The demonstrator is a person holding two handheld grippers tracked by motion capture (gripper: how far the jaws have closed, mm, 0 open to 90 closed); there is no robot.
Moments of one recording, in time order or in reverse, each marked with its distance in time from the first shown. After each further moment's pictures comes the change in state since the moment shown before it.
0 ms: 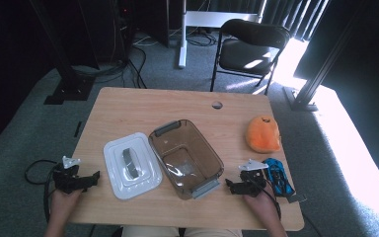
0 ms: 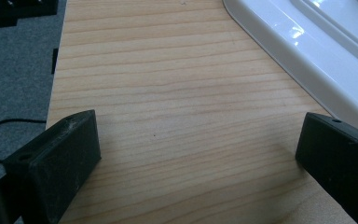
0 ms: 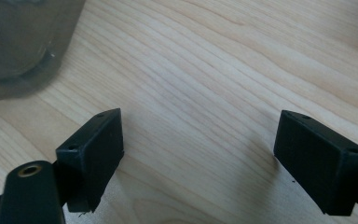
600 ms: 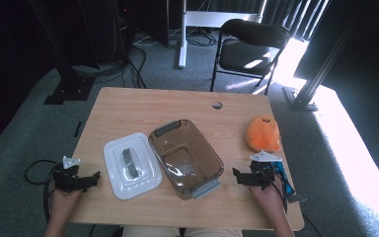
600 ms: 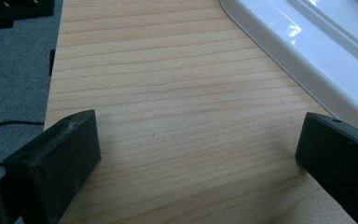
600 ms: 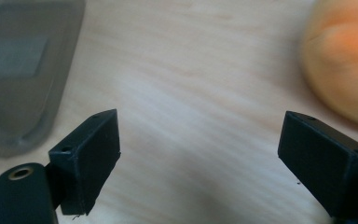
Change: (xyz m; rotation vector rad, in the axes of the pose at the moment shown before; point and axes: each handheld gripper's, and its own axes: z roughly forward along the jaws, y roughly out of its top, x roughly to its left) left arm 0.001 0.000 0.000 0.001 -0.007 0.008; right arm -0.019 0.023 -0.034 -0.097 -0.068 0.093
